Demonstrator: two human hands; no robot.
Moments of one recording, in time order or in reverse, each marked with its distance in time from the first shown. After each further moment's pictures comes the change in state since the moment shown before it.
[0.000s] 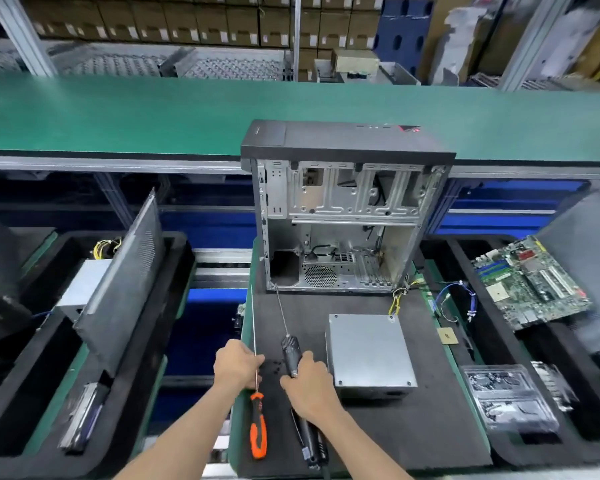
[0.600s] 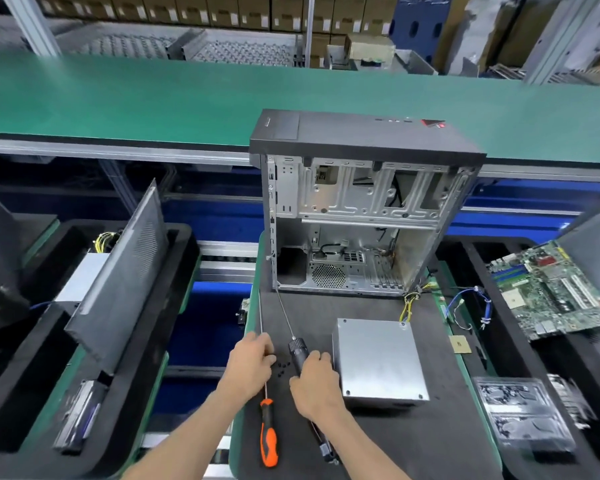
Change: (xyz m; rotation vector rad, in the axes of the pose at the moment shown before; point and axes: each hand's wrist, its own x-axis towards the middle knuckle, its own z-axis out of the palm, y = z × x) left_hand 0.017 -0.008 0.010 0.414 -0.025 0.488; right_hand 0.025 -0.003 0.004 -0.174 0.063 -0.012
